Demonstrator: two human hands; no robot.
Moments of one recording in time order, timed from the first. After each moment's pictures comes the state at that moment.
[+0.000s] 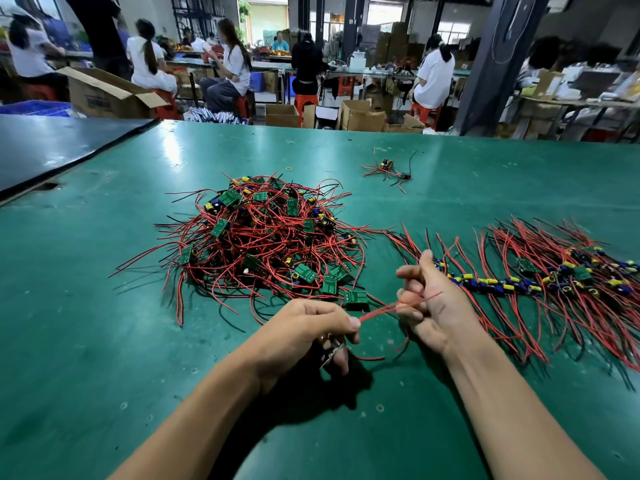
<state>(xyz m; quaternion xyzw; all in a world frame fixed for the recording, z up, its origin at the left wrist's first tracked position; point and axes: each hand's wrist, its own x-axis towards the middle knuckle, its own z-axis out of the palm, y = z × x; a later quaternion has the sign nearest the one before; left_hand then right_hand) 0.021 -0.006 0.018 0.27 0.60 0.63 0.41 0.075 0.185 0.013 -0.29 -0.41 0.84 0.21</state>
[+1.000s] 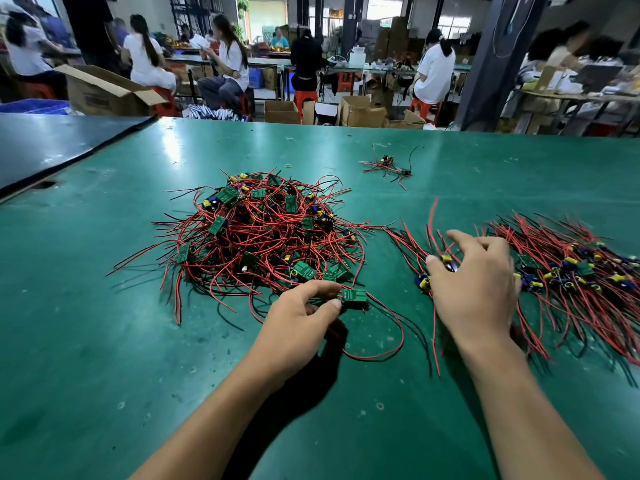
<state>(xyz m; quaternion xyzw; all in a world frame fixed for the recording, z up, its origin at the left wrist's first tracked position) 0.016 0.004 -0.002 0.24 0.75 0.59 0.18 0.104 0.193 0.033 -0.41 -0.82 0.18 0.36</state>
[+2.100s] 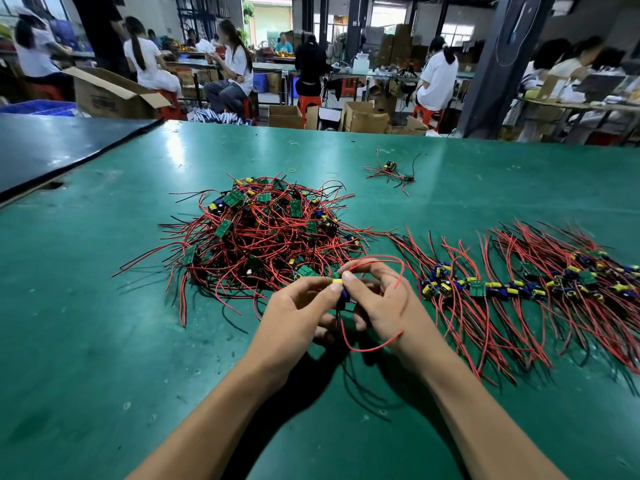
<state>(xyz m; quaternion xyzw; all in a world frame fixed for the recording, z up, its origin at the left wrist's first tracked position) 0.015 0.004 0.004 0.19 0.60 0.74 0.24 0.071 0.138 0.010 -0.12 -0.75 0.61 0.21</state>
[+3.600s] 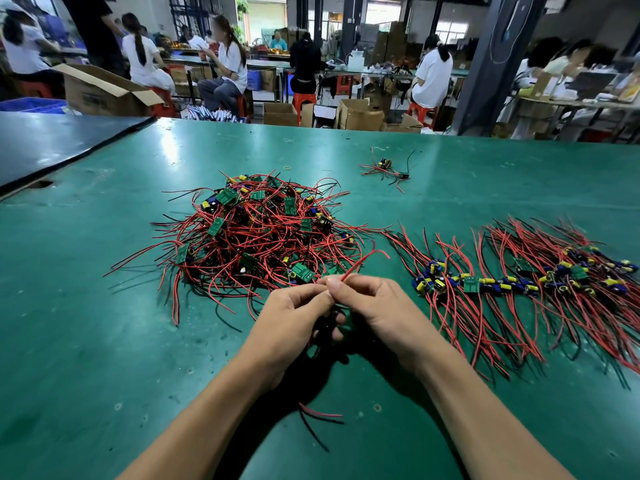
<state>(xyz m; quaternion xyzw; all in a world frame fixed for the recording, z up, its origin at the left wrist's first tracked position) 0.018 0.003 0.006 0.19 0.58 0.73 0.29 0.079 0.137 0.010 -0.12 -0.64 0.76 0.06</state>
